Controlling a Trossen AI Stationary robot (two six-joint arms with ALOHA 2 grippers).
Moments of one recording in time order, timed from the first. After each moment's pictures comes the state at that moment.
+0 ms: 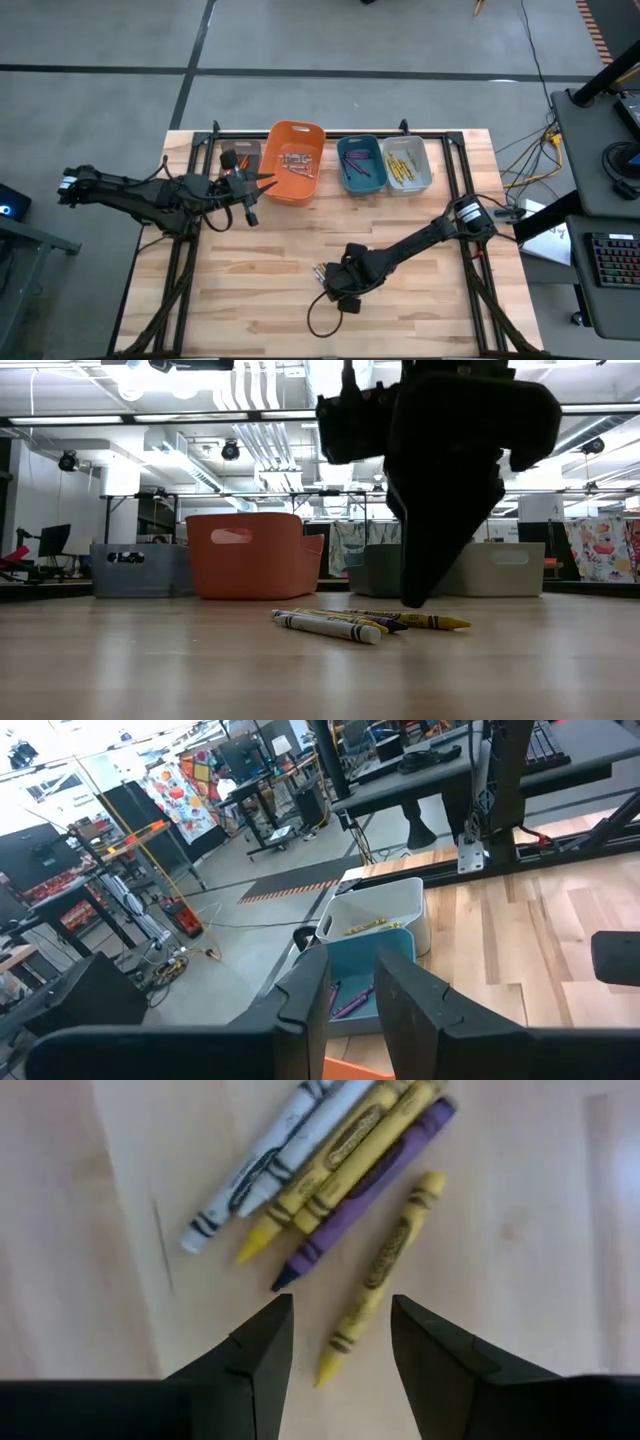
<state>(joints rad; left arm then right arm) -0.17 0.85 0.75 -0.02 -0.59 0.32 0.40 2.09 1.54 -0.79 0.12 0.56</state>
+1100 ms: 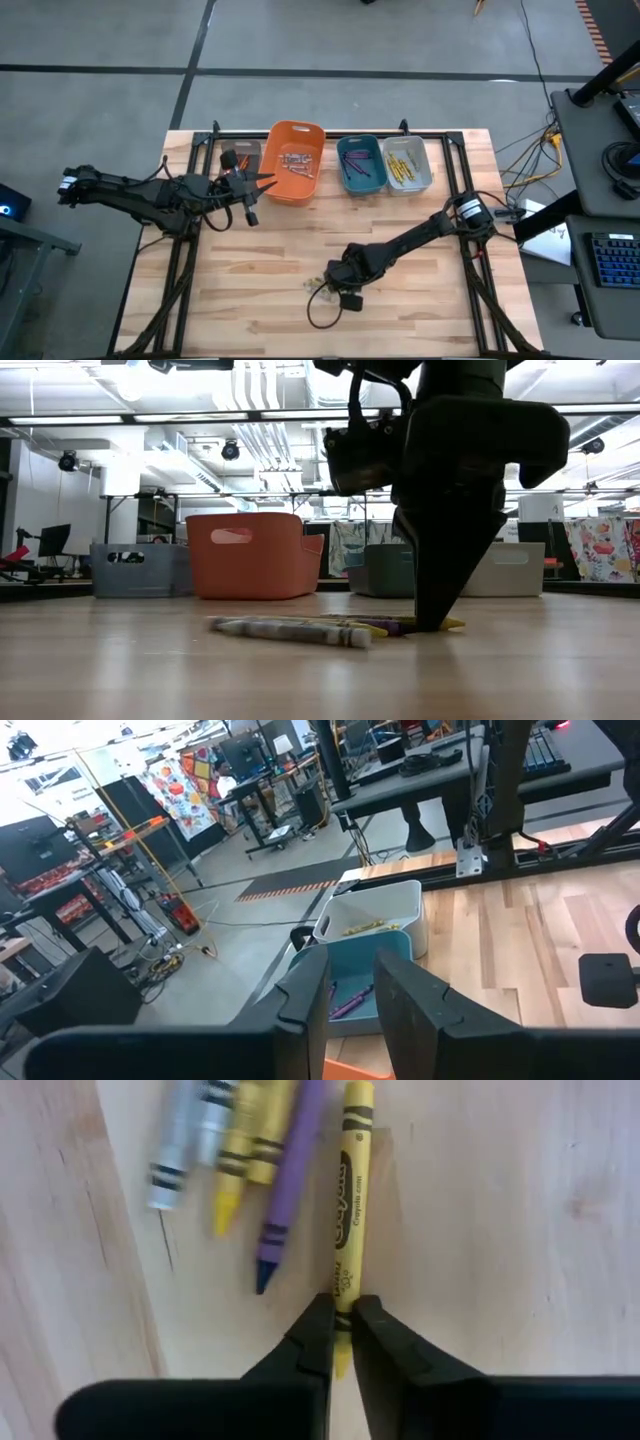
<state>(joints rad) -0.17 0.85 0.75 -0.02 -0.59 0.30 0.36 2.08 1.45 -0.70 -0.02 0.53</state>
